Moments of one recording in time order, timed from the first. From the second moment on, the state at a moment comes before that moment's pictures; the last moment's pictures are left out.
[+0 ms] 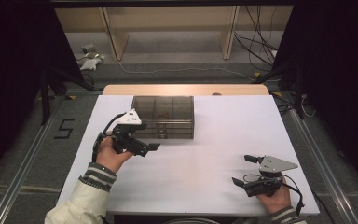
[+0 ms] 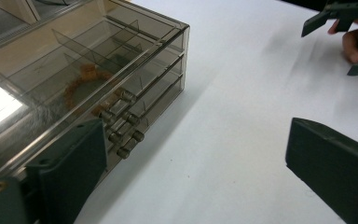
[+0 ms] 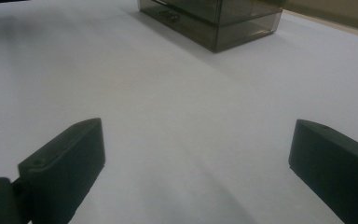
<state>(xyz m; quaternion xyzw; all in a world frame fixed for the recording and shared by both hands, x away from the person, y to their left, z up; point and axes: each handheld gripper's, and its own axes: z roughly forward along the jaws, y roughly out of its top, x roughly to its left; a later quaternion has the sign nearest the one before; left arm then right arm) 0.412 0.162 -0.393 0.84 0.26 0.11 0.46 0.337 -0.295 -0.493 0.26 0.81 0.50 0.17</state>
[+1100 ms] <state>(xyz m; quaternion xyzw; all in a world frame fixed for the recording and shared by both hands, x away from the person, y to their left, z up) 0.364 0.217 -0.469 0.77 0.28 0.14 0.55 0.336 -0.296 -0.493 0.26 0.81 0.50 0.18</state>
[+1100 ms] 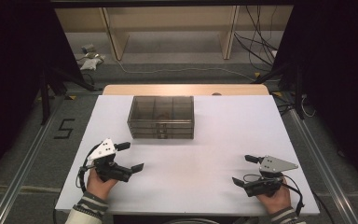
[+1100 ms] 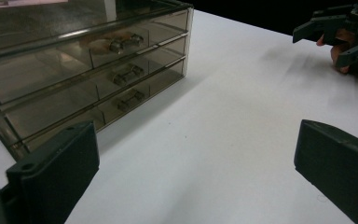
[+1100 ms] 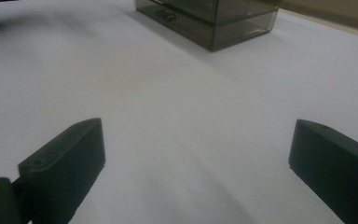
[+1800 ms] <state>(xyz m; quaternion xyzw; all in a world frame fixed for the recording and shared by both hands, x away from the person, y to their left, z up) 0.354 0.216 -0.499 0.79 0.28 0.17 0.51 0.334 -0.297 -0.492 0.26 0.81 0.50 0.18</state>
